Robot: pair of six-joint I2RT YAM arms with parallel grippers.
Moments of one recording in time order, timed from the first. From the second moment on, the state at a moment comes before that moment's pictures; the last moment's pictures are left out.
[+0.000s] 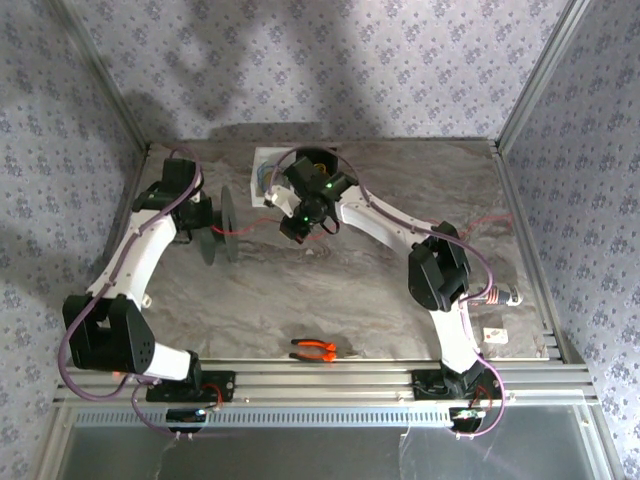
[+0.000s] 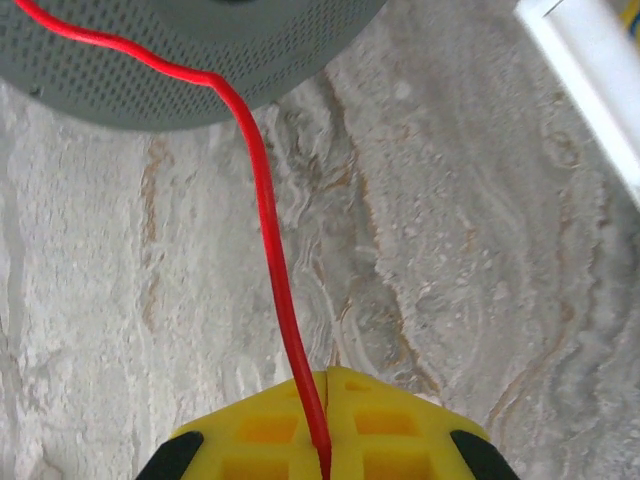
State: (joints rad) left arm -0.10 1.41 1.22 -0.80 -0.14 -0.19; right arm 0.77 2.07 1.87 -0.84 -0.28 -0.26
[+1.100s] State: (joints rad) left arm -0.07 1.42 1.30 -0.83 -0.04 -0.17; right arm 0.77 2.10 1.99 -0.93 -0.19 -0.27
